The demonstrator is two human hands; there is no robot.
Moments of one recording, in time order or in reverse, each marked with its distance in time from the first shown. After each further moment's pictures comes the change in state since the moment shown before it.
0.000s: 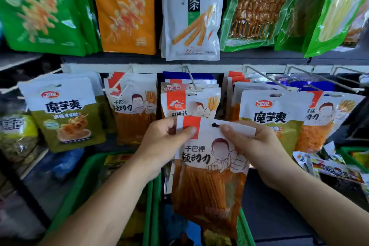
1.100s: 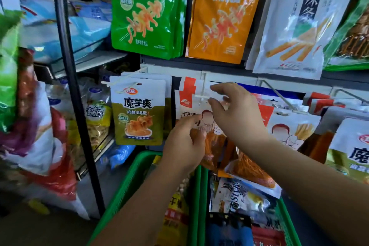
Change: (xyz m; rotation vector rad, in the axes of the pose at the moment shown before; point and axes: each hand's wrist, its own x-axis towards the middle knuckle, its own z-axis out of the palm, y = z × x) left_hand 0.014 -0.035 -0.121 0.495 0.386 0.229; right_hand 0.111 -0.023 0.202 -0.766 0.083 -0.667
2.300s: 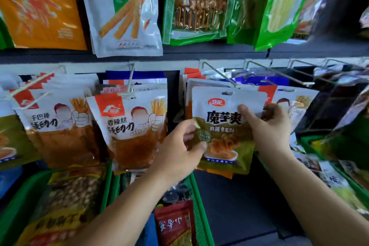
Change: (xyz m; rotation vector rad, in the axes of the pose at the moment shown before) left_hand -0.050 0.130 0.220 -0.214 -0.579 0.014; right_hand -0.132 0.243 -0.224 0.221 0.550 0.831
